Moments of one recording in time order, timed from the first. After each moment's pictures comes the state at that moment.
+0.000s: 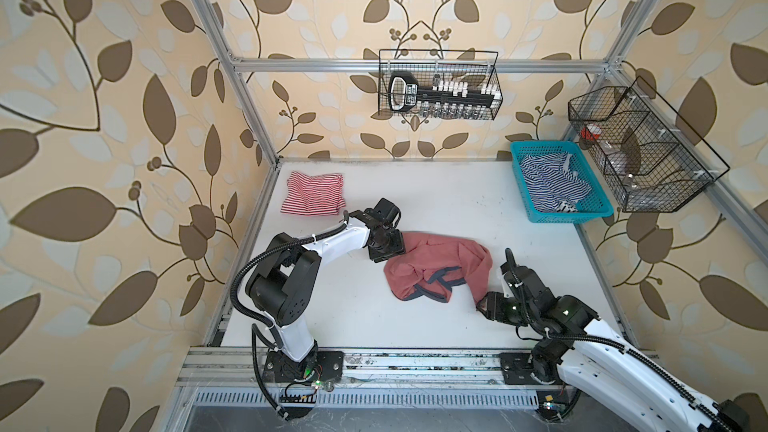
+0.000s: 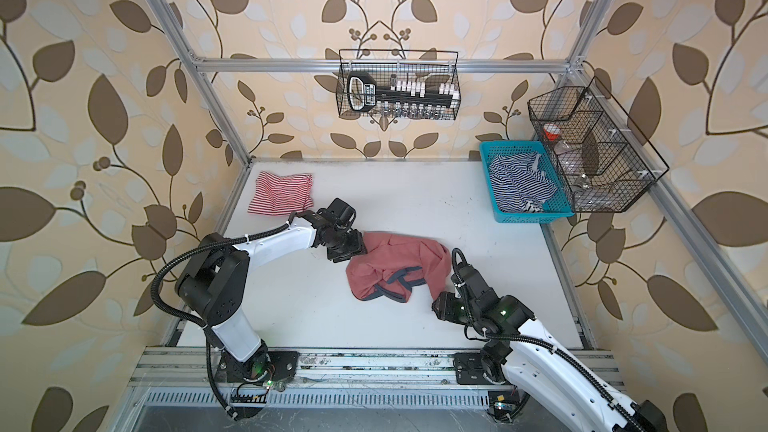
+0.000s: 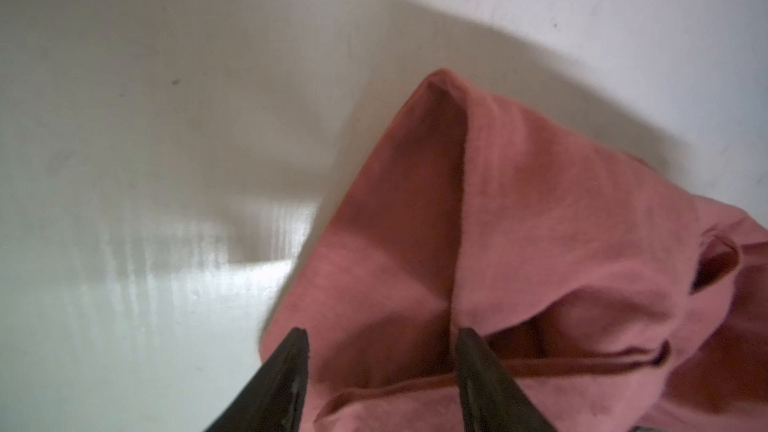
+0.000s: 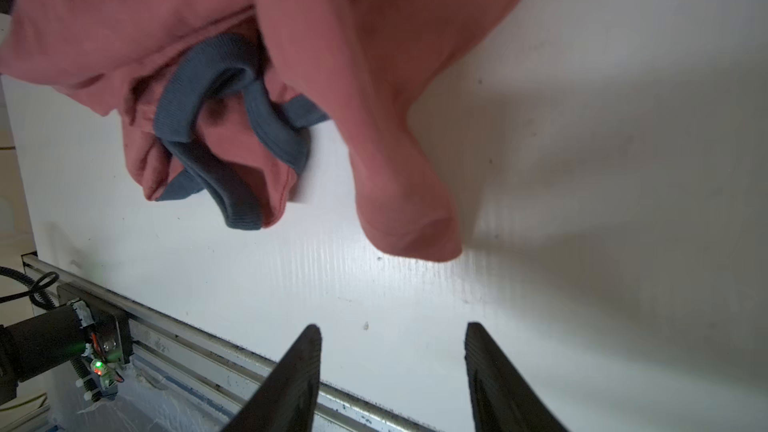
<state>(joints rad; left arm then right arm) -0.55 1.72 1.12 -0.58 0.24 -0.80 0.59 0.65 0.38 -0.79 -0.11 0.80</state>
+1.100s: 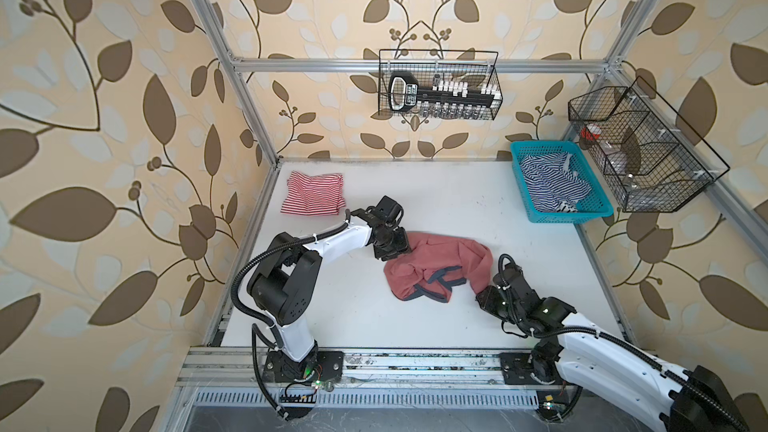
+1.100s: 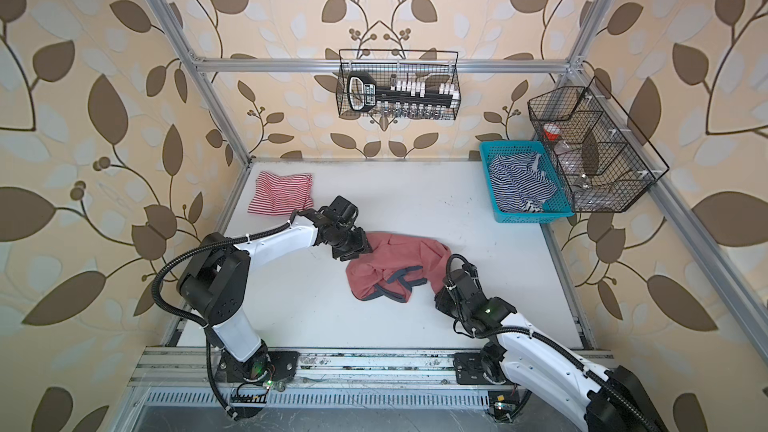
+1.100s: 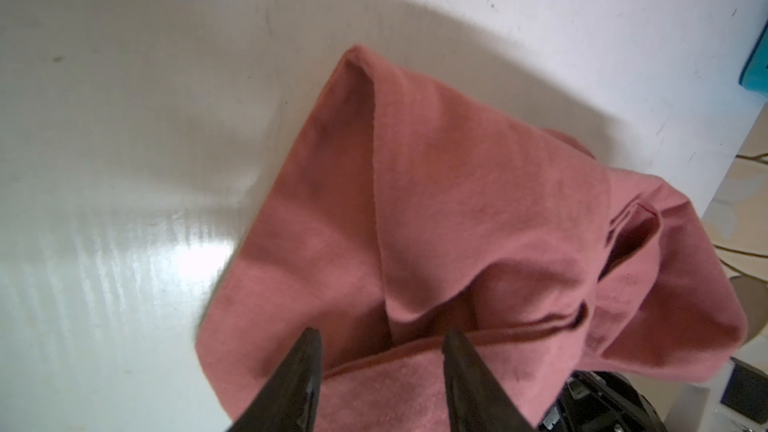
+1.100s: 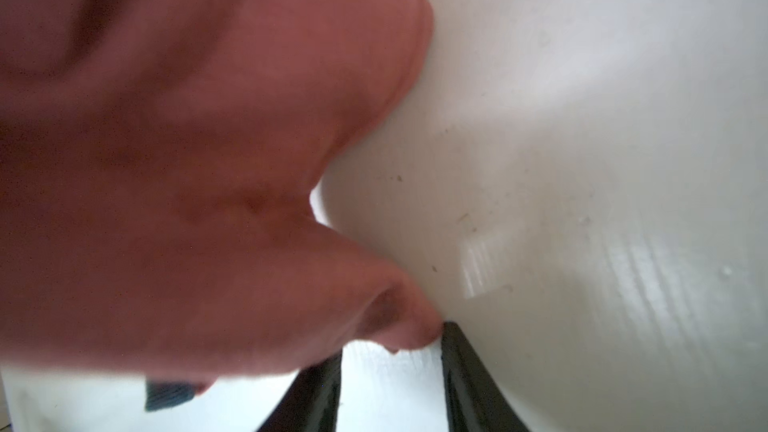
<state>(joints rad) -0.56 1.73 1.15 -0.57 0.31 -0.83 0.60 0.82 0.26 -0.45 0.11 1.00</state>
